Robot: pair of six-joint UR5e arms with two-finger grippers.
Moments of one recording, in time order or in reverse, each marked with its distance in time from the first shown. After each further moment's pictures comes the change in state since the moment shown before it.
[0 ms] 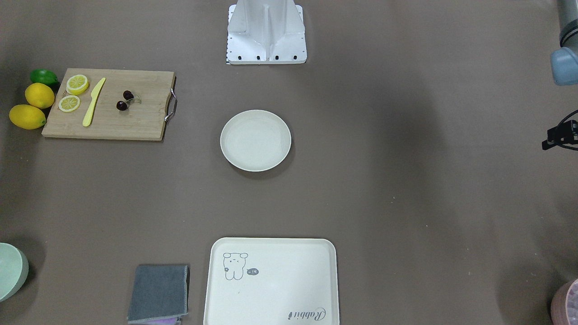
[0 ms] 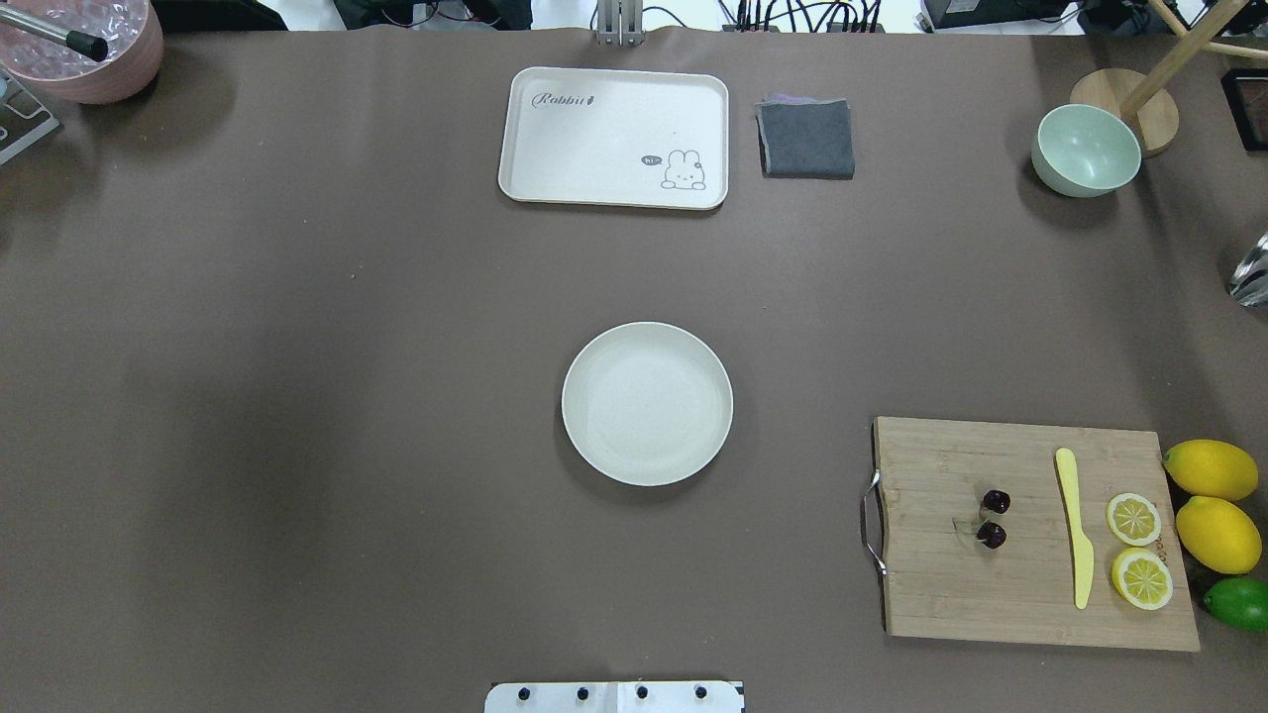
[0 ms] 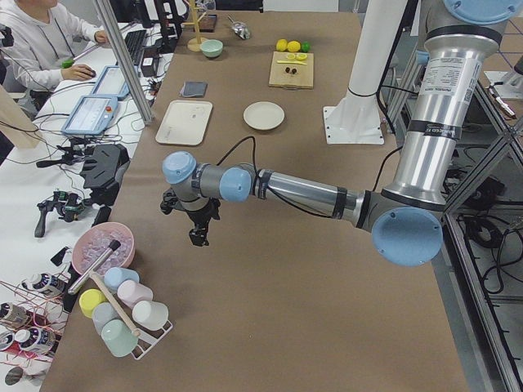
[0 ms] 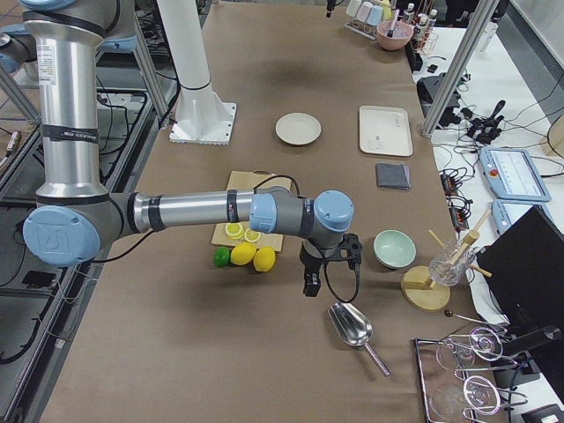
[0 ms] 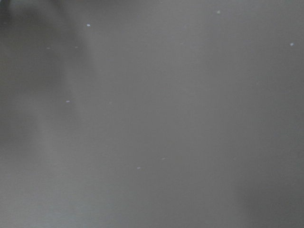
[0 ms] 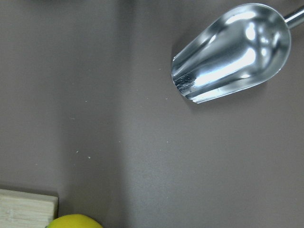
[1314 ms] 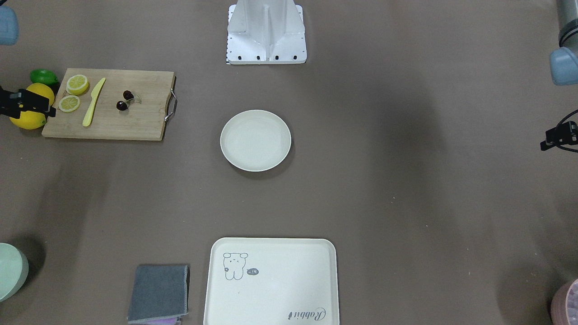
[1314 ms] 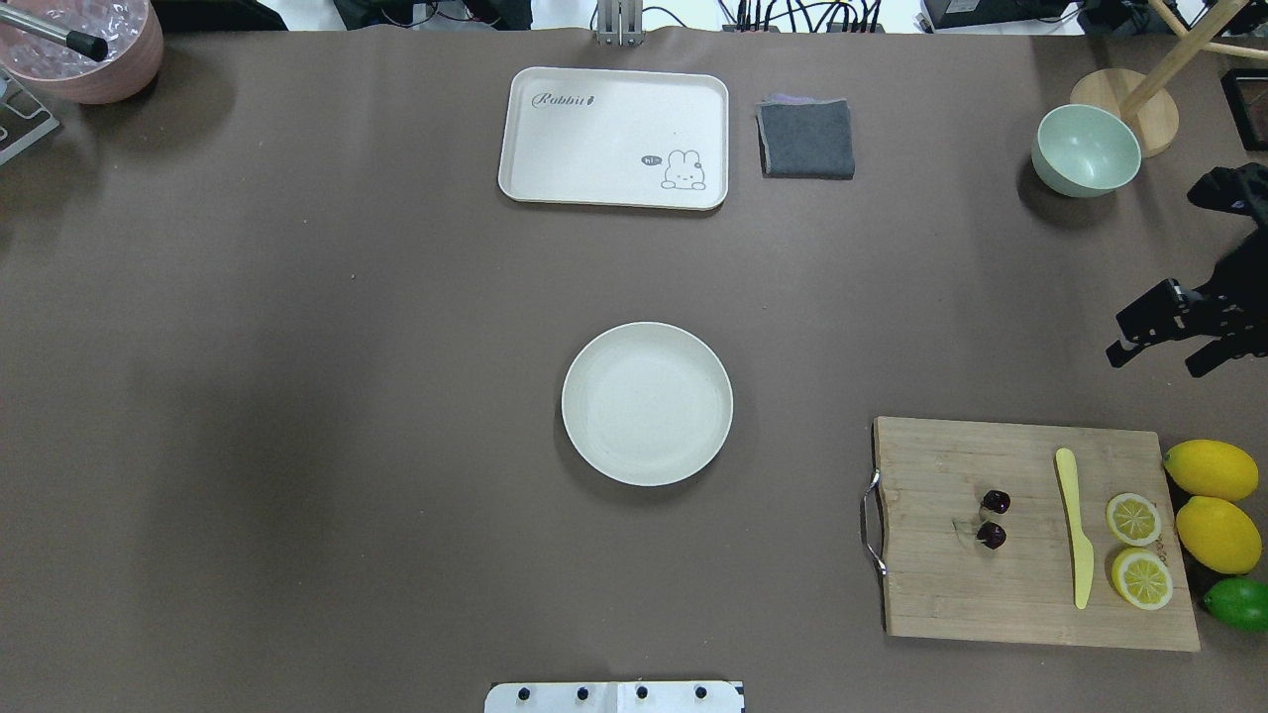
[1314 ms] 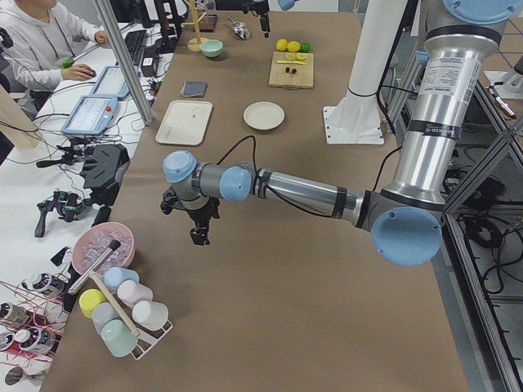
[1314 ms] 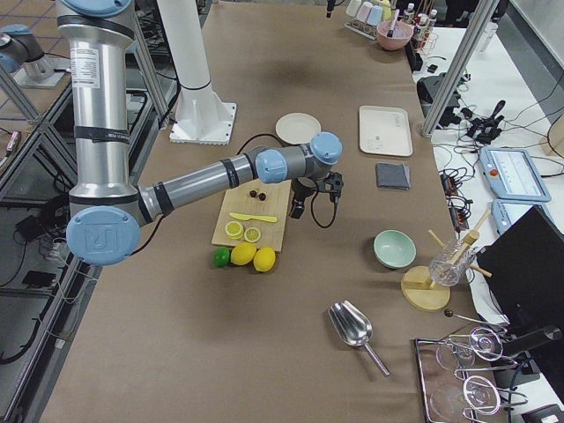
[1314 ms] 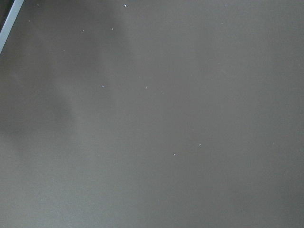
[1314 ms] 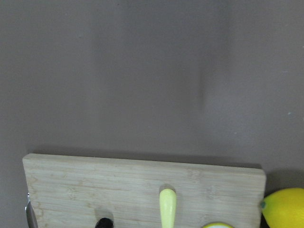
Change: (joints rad) left arm 0.007 -0.002 -0.009 0.000 -0.003 -0.054; right arm -0.376 0.012 0.156 0.135 0.216 0.589
